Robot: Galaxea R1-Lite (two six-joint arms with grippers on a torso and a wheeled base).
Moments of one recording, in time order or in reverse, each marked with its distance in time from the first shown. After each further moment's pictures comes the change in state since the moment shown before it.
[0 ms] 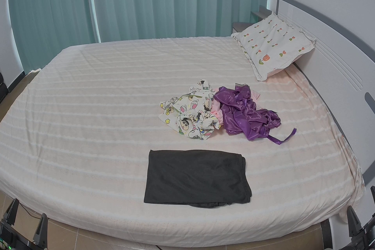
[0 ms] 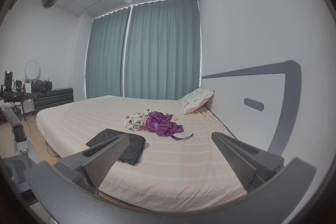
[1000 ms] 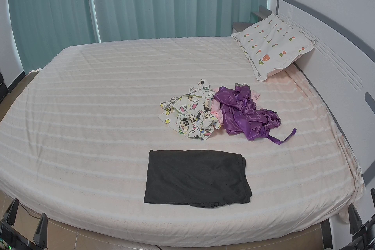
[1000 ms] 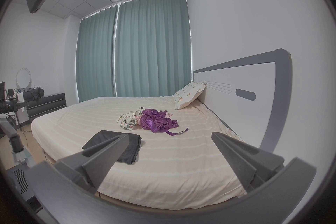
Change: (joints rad) left arm 0.000 0.001 0.000 0.000 0.001 -0.003; right arm -0.004 0.002 0.000 0.034 -0.071 0.066
